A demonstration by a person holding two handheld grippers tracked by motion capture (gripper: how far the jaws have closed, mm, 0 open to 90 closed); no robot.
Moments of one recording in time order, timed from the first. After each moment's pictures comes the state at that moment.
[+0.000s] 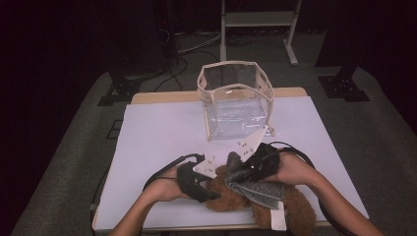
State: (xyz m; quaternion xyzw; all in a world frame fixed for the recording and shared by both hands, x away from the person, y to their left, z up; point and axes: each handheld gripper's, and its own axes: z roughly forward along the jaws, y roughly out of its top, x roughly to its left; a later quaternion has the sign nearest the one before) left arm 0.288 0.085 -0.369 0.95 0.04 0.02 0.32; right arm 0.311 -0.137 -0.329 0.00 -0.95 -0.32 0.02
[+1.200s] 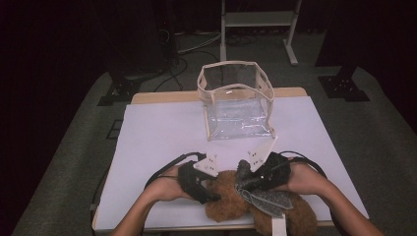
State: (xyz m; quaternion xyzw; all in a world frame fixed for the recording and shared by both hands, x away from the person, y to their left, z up) left arm 0.283 0.079 -0.364 0.94 0.04 0.00 0.33; right arm 0.291 -0.152 -0.338 -0.02 -0.95 -0.30 0.01
